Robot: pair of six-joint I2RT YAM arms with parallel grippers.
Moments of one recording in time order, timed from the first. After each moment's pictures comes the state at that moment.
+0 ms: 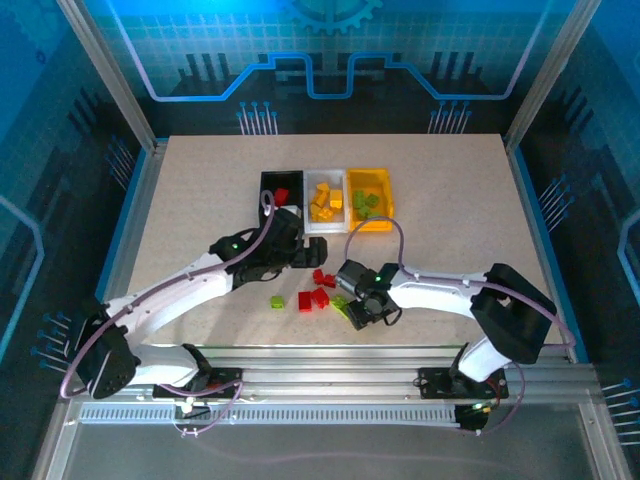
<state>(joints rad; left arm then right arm) -0.73 1.30 0.99 -0.56 -0.17 -0.69 0.93 1.56 0.82 -0.69 0.13 0.45</state>
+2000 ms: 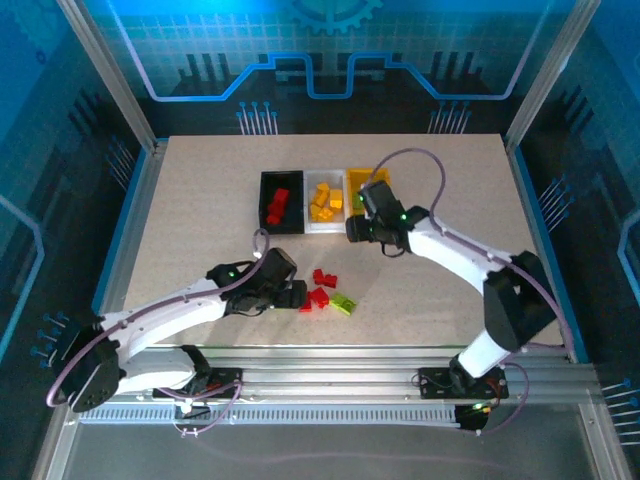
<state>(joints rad) -0.80 1.20 0.74 -0.69 -0.15 -0.80 0.59 1.56 1.10 -0.48 0.15 0.37</state>
